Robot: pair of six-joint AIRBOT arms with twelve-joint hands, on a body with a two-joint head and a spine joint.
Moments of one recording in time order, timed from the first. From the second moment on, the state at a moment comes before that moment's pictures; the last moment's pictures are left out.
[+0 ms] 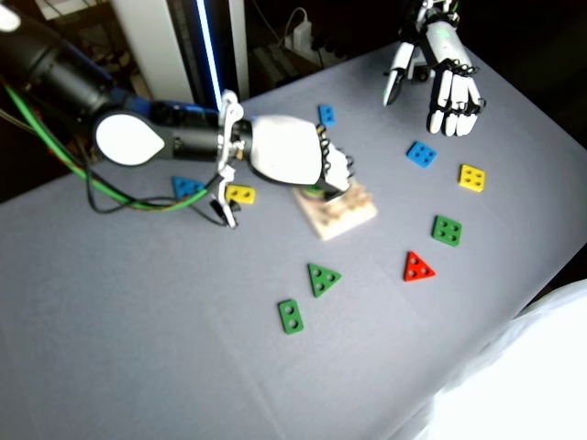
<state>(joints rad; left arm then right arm) 1.25 -0.84 0.96 -0.36 -1.30 0.72 -0.79 -1.10 1.16 -0.62 0.65 -0.52</state>
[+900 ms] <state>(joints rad) 1.25 -0.86 0.93 -0.43 -1.60 0.68 -1.03 -0.89 1.05 0.06 1.39 -0.61</state>
